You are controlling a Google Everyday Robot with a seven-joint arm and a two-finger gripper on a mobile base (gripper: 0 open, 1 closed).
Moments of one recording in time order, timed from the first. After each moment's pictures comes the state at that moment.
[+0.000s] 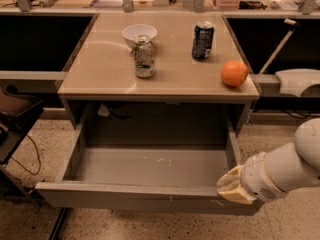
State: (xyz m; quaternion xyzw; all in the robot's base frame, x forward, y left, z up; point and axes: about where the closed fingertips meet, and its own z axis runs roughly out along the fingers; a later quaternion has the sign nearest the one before) arm 0.369 -0.166 0.694 -0.53 0.80 0.20 0.19
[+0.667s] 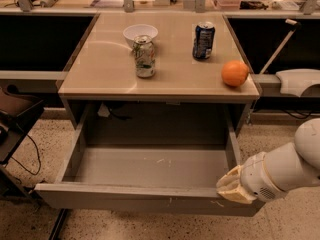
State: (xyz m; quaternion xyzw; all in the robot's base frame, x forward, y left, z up) arm 0.369 -0.166 0.694 -0.53 0.80 0.20 0.19
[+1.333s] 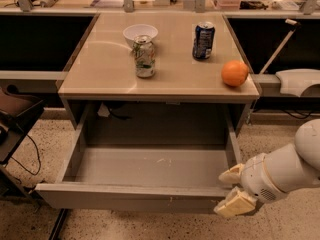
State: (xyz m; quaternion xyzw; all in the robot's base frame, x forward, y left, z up) arm 0.369 -0.166 0.694 -0.53 0.80 0.20 0.19
